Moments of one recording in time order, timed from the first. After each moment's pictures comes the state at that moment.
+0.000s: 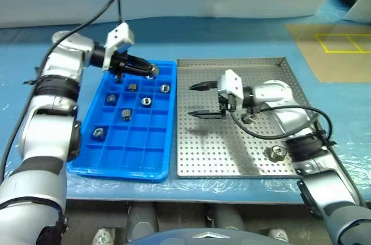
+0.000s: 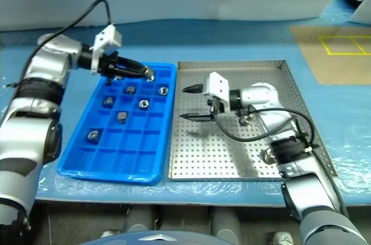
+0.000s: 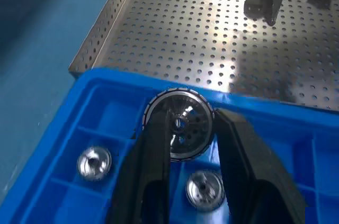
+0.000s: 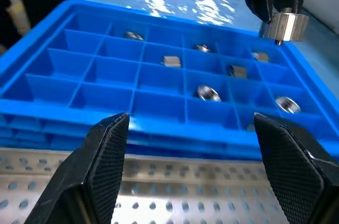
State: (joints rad) left arm -1.02 0.69 -0.04 0.62 -0.07 0.27 -1.56; right arm -0.70 -0.47 0.28 0.17 0.26 0.08 1.25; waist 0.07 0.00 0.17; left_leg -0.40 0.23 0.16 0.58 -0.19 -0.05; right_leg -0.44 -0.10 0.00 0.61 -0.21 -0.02
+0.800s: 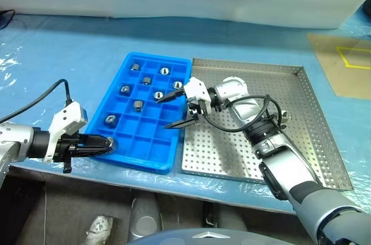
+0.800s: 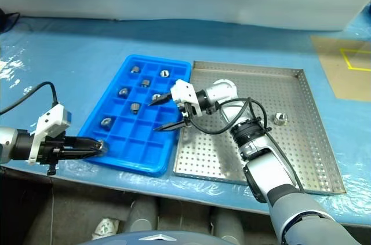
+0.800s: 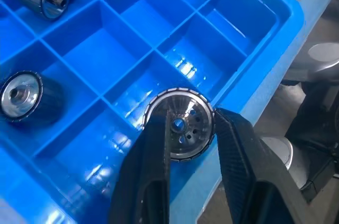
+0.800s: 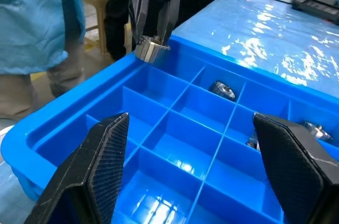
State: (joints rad) left arm 0.08 1.01 0.38 -0.44 -0.43 0.80 -1.32; right arm -0.86 -0.23 0.33 0.54 0.20 -0.15 1.46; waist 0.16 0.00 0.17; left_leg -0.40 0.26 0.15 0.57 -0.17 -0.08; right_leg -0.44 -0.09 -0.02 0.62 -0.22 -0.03
